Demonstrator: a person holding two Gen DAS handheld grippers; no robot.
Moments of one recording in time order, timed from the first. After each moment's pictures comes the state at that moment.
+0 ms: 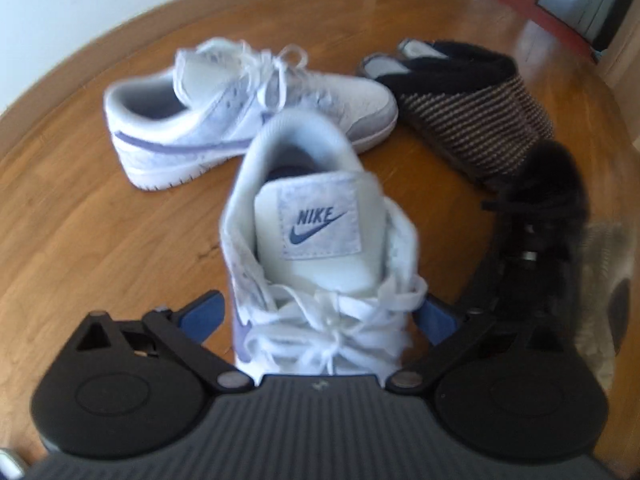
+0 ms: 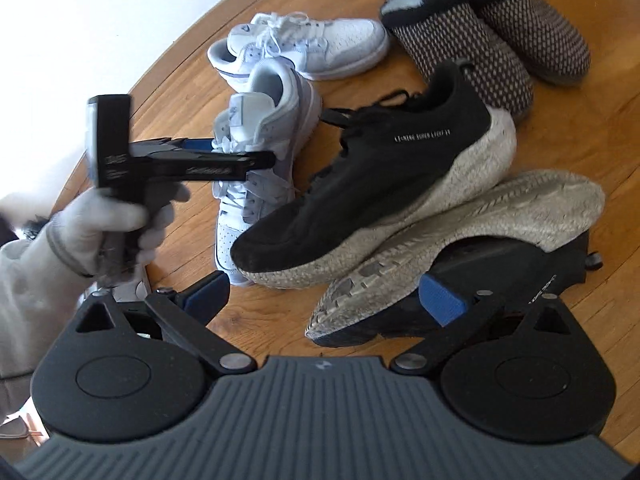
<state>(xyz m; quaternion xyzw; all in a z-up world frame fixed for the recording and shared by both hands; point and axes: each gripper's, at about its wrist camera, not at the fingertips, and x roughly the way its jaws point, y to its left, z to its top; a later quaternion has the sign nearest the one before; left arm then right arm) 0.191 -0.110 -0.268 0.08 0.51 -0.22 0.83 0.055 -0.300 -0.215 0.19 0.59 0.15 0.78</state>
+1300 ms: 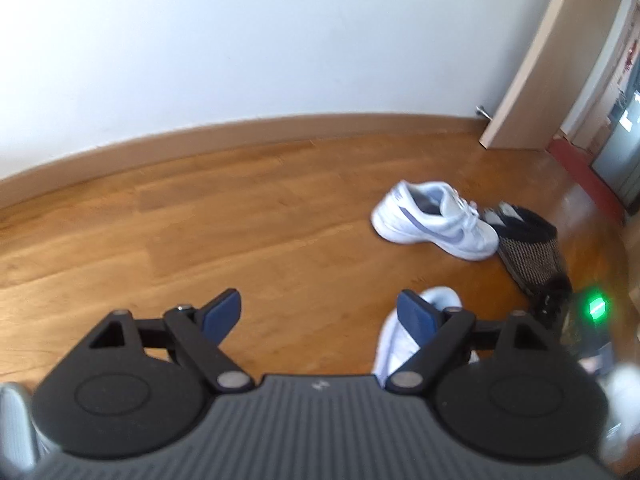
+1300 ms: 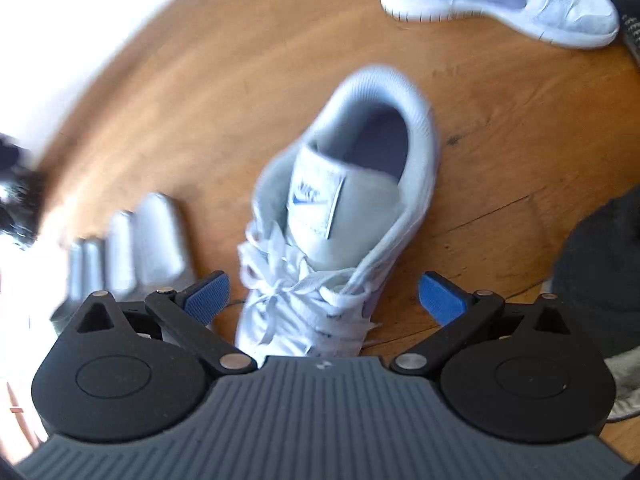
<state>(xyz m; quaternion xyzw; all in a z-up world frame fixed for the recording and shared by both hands) 0.086 0.189 -0.127 -0.07 0.40 -0.10 0.91 0.117 -0.014 -0.283 0.09 0.63 0.17 0.76</state>
